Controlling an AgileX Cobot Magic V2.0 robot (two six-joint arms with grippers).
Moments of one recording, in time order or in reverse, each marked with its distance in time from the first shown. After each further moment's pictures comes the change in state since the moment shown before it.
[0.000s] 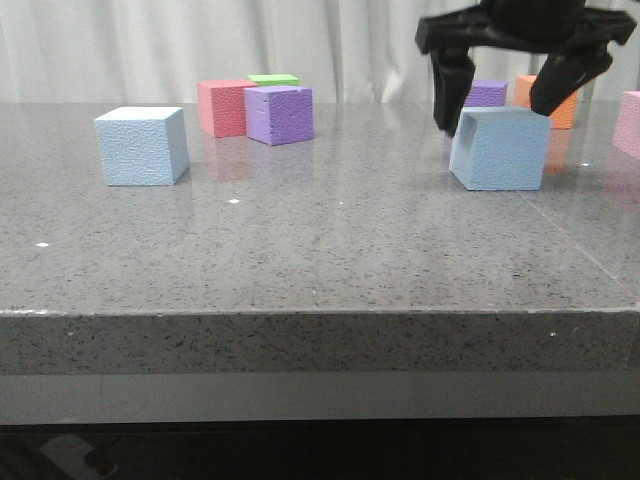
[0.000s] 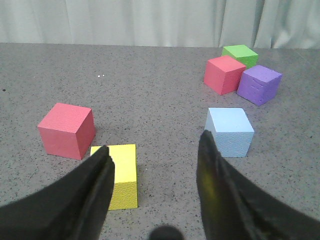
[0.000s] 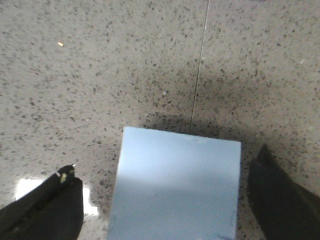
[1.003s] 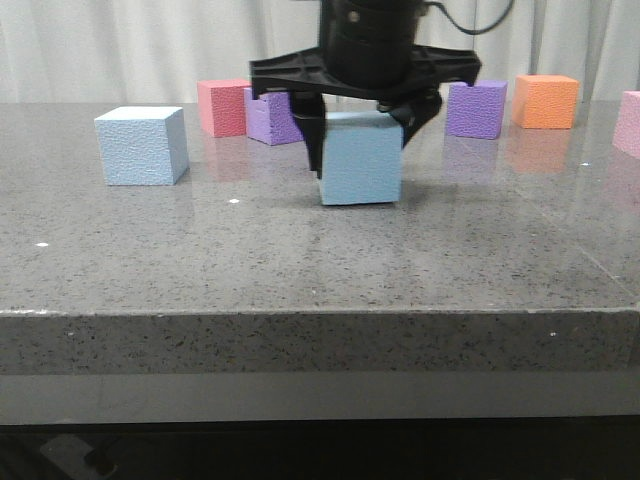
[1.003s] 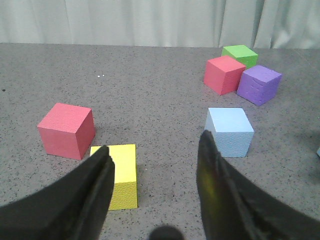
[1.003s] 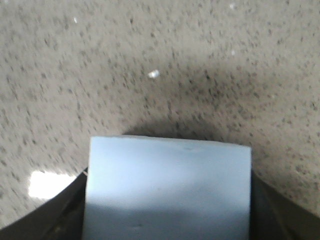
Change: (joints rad) left arm 0.000 0.000 0.000 0.000 0.000 0.000; right arm 0.334 0.149 -0.165 -0.200 0.098 0.432
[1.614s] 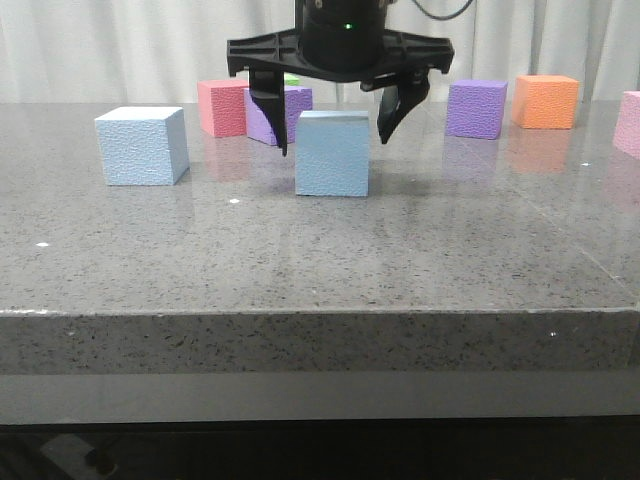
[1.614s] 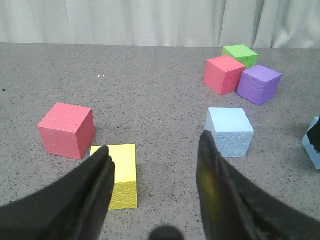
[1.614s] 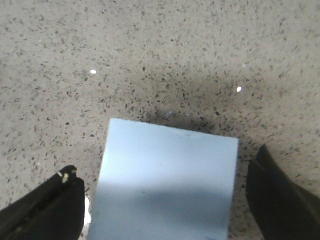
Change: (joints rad) left arm 0.000 0.000 0.000 0.000 -0.001 0.000; right arm 0.012 0.038 -0.107 -0.032 0.023 0.062
